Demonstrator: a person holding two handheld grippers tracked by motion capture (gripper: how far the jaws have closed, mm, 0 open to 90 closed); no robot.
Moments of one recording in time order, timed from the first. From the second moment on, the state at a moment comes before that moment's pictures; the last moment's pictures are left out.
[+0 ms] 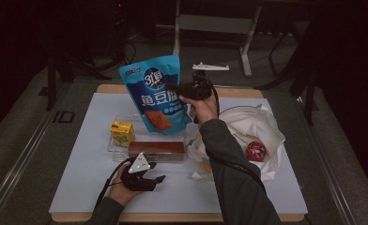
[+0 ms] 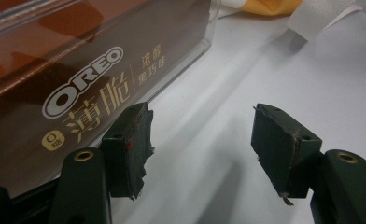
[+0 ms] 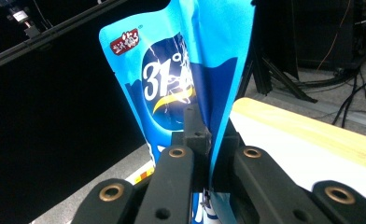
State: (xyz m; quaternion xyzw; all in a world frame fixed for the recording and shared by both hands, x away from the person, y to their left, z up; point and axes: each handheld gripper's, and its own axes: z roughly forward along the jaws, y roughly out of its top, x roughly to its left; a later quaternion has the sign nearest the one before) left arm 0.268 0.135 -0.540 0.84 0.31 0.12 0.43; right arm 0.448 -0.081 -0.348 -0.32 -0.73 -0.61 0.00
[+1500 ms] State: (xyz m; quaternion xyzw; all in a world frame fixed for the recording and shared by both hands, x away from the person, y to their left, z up) left arm 0.267 0.134 -0.540 0.84 0.30 0.13 0.43; right arm 0.461 -0.044 -0.397 -0.34 -0.75 -0.57 0.00
